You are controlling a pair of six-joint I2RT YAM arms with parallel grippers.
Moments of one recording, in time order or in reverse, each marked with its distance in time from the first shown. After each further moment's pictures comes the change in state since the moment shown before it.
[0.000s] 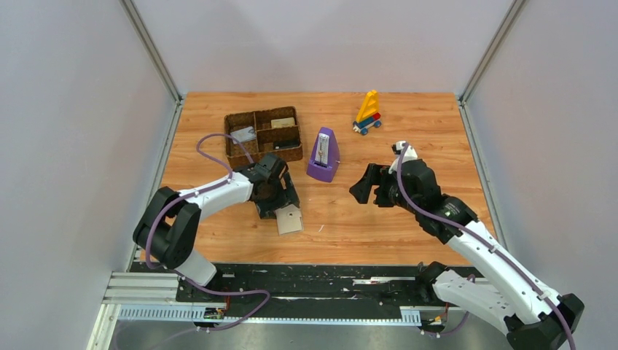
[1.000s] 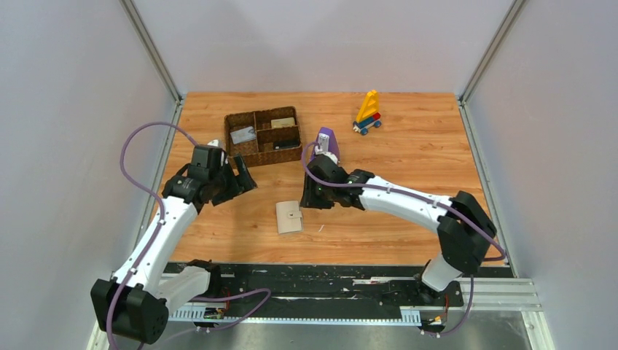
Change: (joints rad) left arm 0.356 -0.520 0.011 -0.221 0.019 0.350; right arm 0.282 0.720 0.289 0.080 0.031 0.252
